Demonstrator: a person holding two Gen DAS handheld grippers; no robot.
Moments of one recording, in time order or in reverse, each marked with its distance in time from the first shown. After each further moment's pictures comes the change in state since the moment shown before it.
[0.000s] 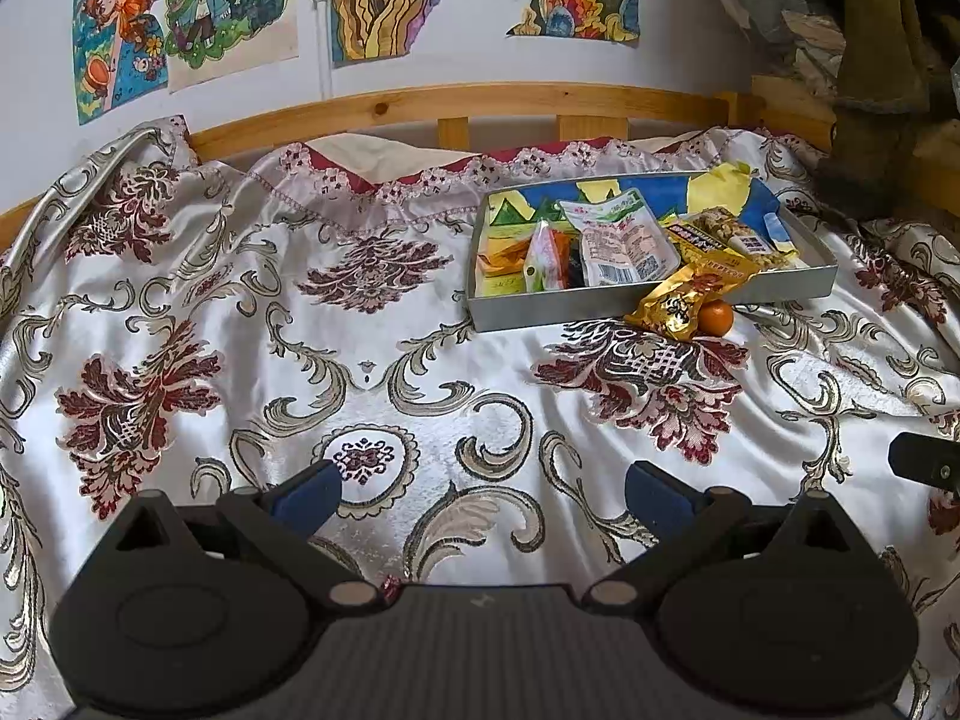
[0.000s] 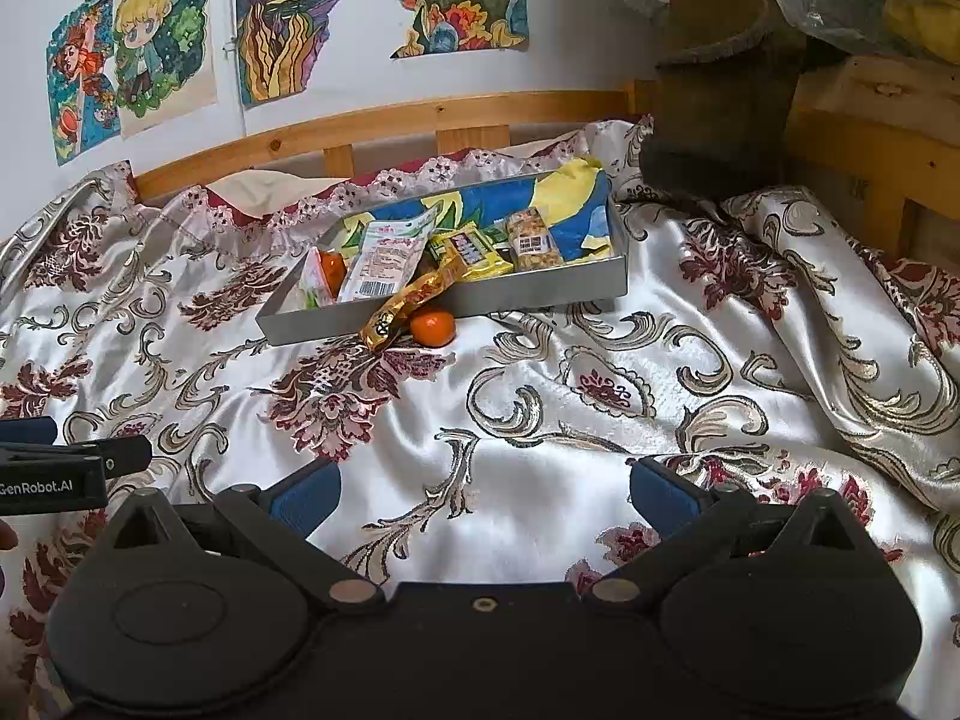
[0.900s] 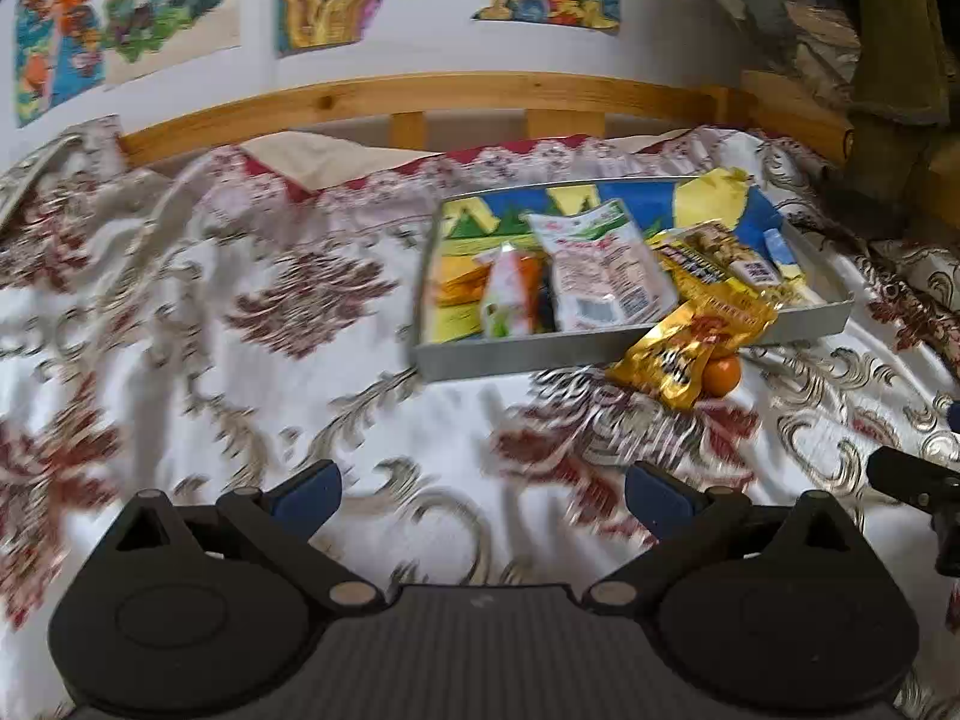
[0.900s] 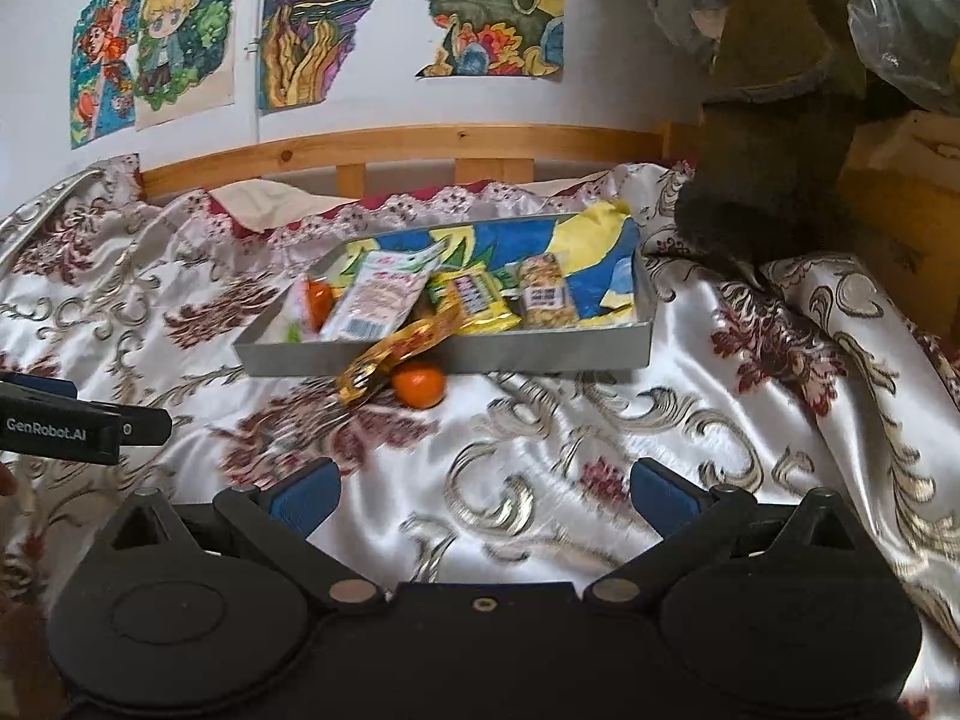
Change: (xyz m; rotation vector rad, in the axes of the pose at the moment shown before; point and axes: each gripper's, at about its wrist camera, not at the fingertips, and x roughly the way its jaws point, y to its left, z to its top) left arm 0.074 -0.014 0.047 0.013 0.012 -0.093; right arm 0.059 -0.010 0.029 -0.100 -0.087 0.012
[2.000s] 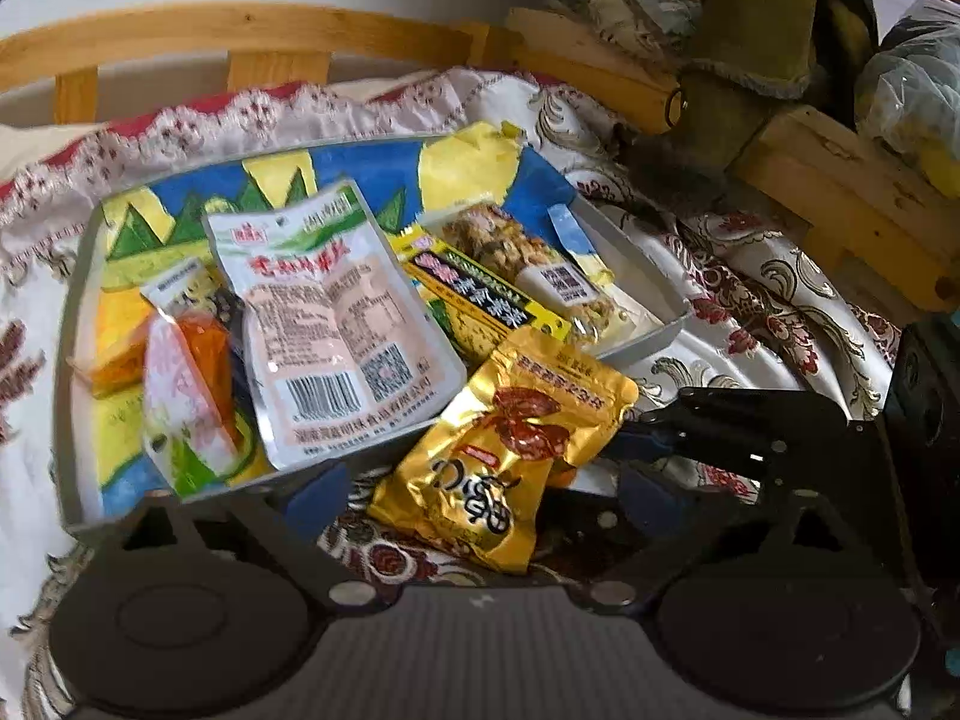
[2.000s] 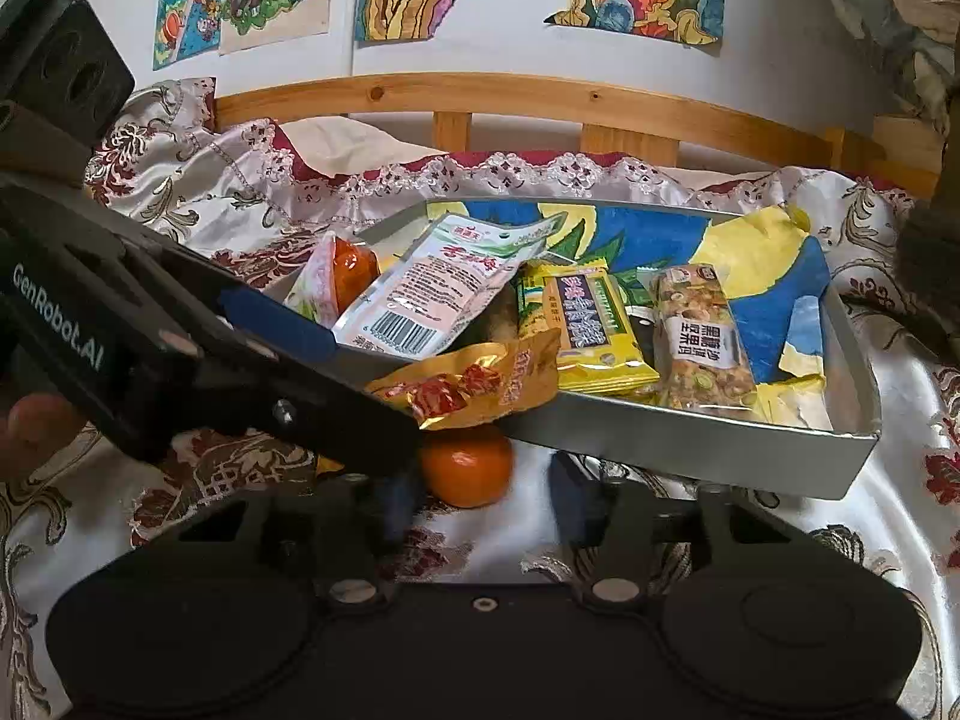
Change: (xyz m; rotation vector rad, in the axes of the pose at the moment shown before) left arm 0.122 -0.034 0.065 0.151 0.137 -0.611; right arm 0.135 0.015 0.026 -0.197 0.040 0.213
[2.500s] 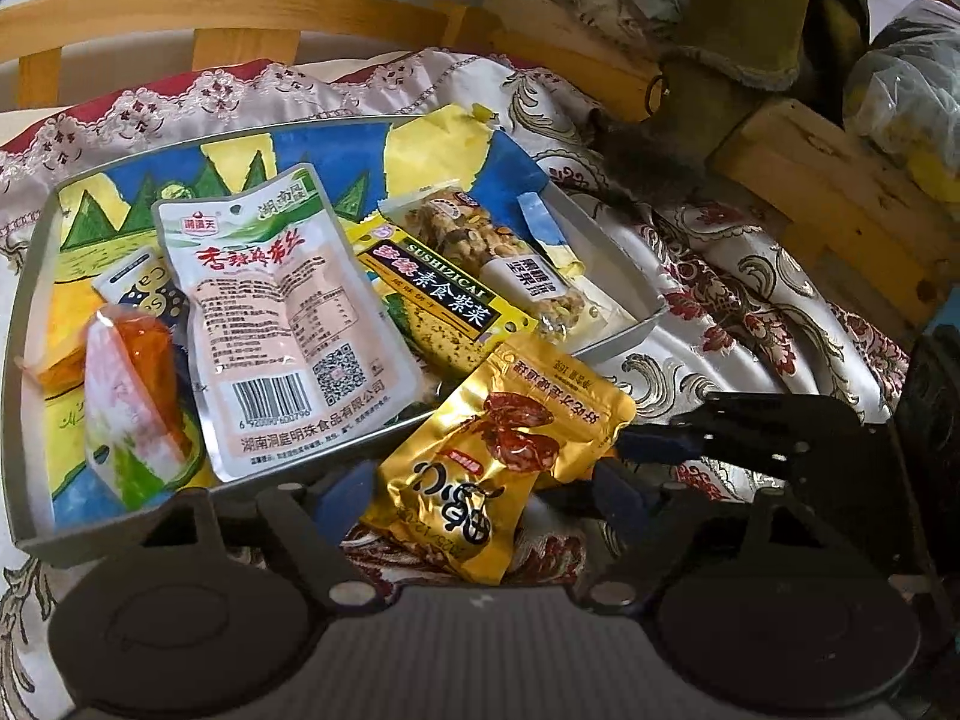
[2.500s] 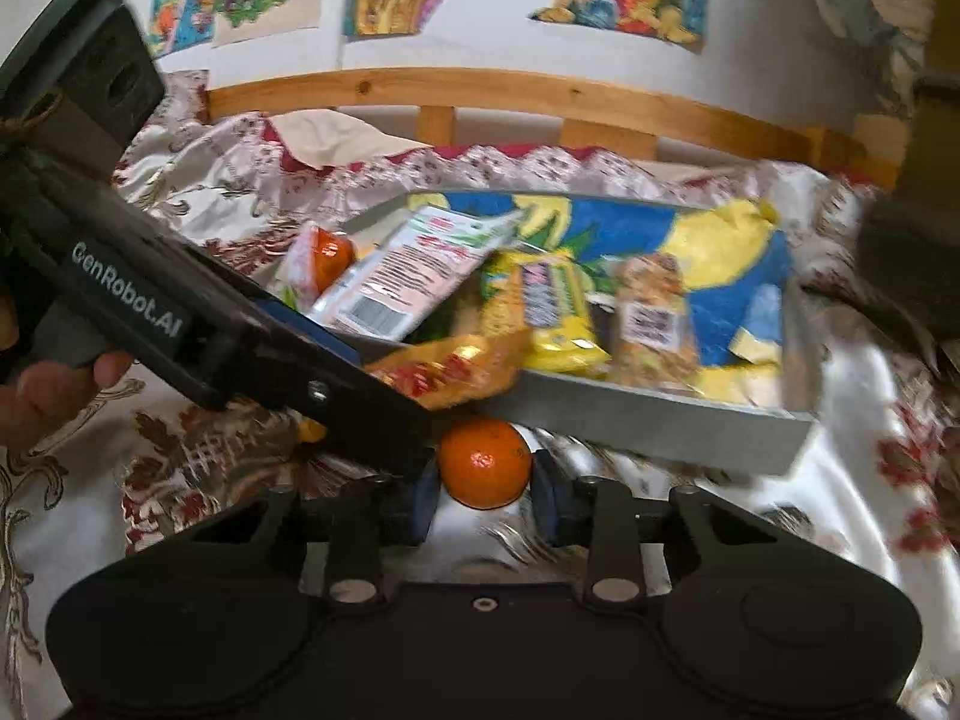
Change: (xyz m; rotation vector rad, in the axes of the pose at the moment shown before) left arm 0.013 -0.005 0.007 0.006 0.028 -0.051; right arm -0.022 -0.021 -0.007 0.028 0.036 -0.040
